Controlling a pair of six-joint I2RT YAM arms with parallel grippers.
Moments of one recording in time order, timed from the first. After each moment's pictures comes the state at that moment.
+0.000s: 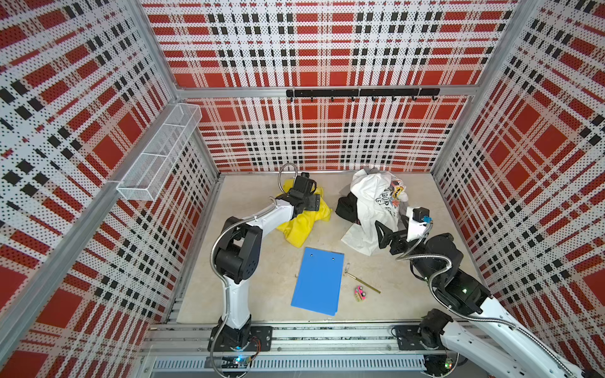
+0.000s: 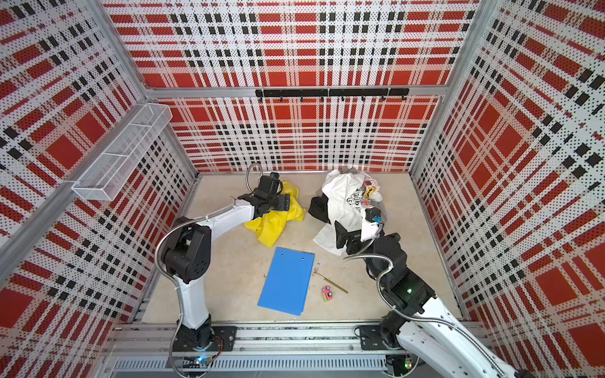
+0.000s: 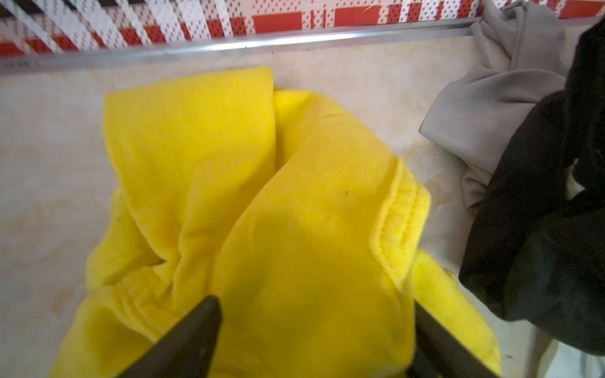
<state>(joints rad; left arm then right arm) -0.45 1.98 1.47 -0.27 -0.18 -0.24 0.67 0.64 0.66 -0.17 0.34 0.21</state>
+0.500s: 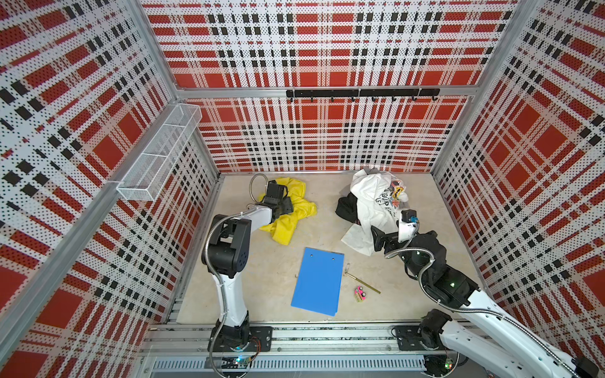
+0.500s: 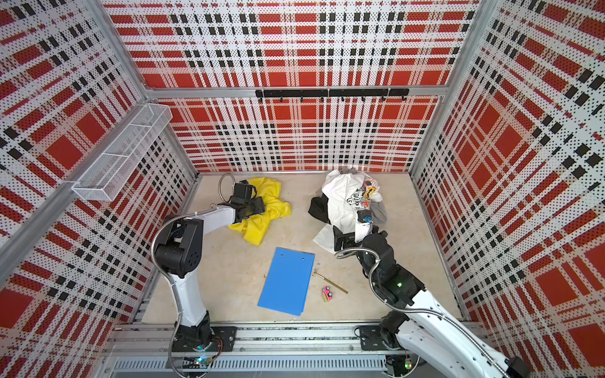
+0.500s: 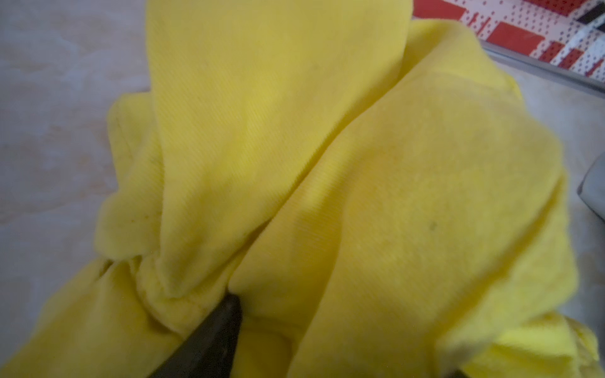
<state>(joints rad) -0.20 1.98 1.26 -0.07 -0.11 -0.40 0.67 0.72 0.64 -0.18 0.36 0.22</state>
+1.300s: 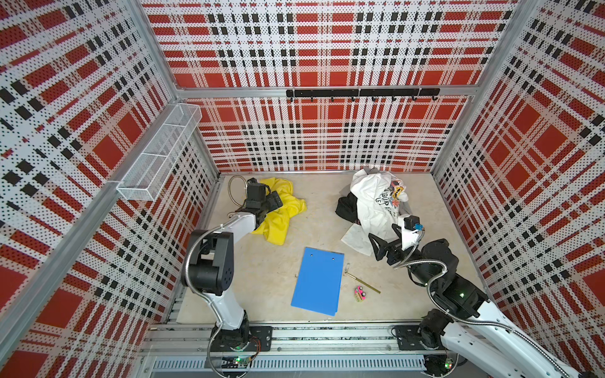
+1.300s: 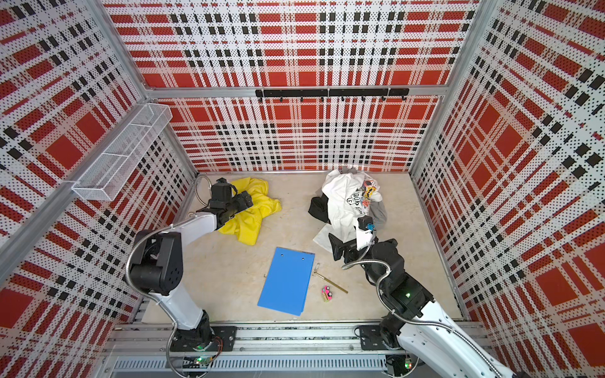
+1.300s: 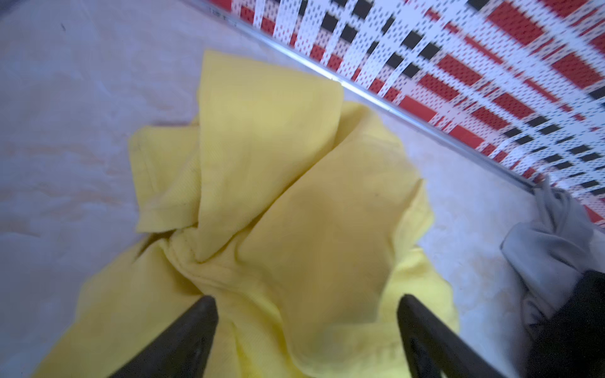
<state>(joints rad) -0.11 1.71 1.08 0.03 -0.05 -0.48 0.67 0.60 0.59 -0.17 0.17 0.19</state>
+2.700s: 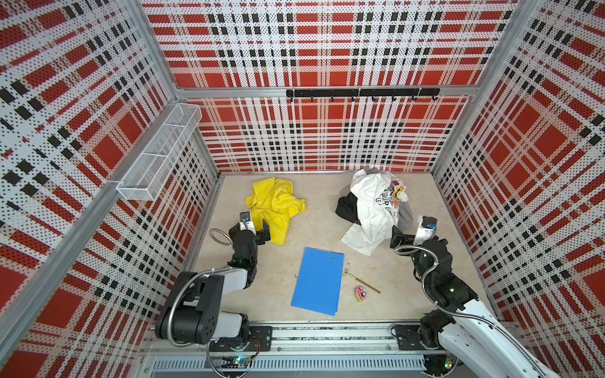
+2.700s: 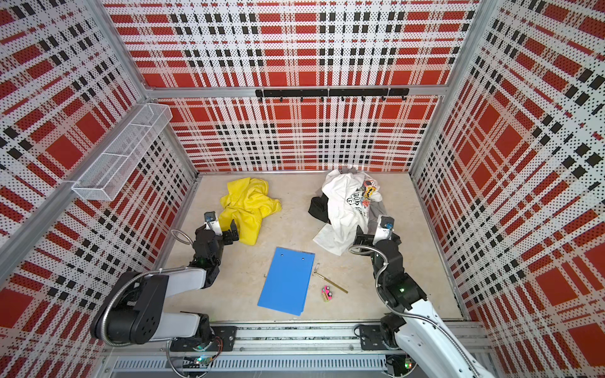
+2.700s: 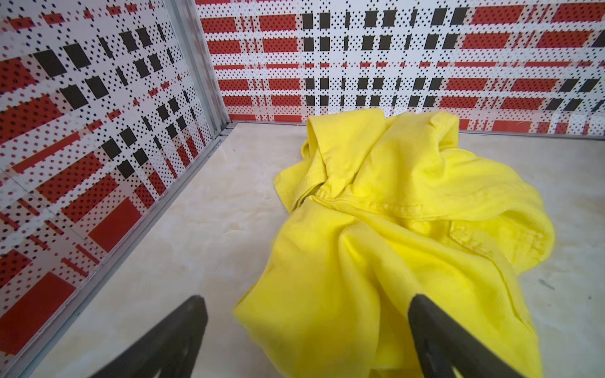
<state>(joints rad) -0.10 1.42 0.30 0.89 -0.28 -0.01 0.36 0.63 0.44 -0.08 0.40 0.25</state>
